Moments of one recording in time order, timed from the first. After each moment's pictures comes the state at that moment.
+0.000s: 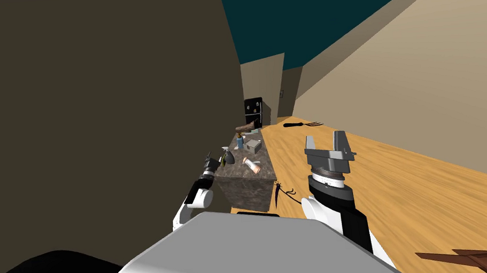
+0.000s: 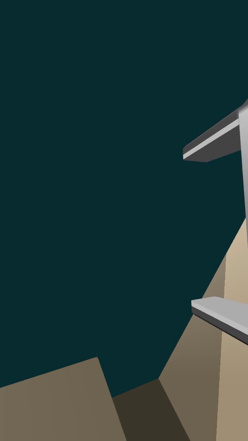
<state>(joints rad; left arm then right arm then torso) 0.33 0.24 0.01 -1.99 0.38 -0.12 0.40 0.49 0.04 0.04 -2.34 -0.04 -0.62 -0.06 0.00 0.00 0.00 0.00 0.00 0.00</state>
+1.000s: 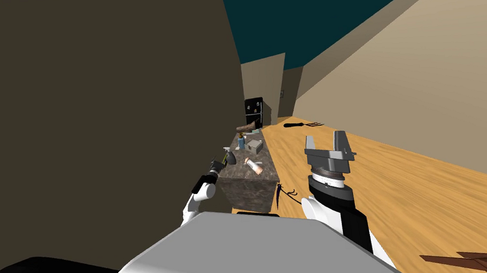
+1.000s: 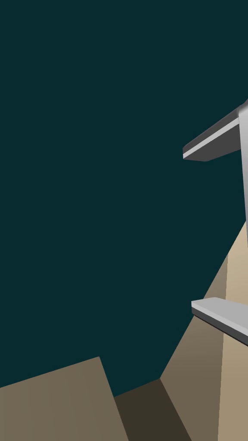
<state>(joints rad) 0.20 0.20 0.06 -1.80 0.57 0.13 0.59 0.49 0.04 0.04 -2.34 -0.04 -0.62 -0.06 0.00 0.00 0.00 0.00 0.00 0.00</state>
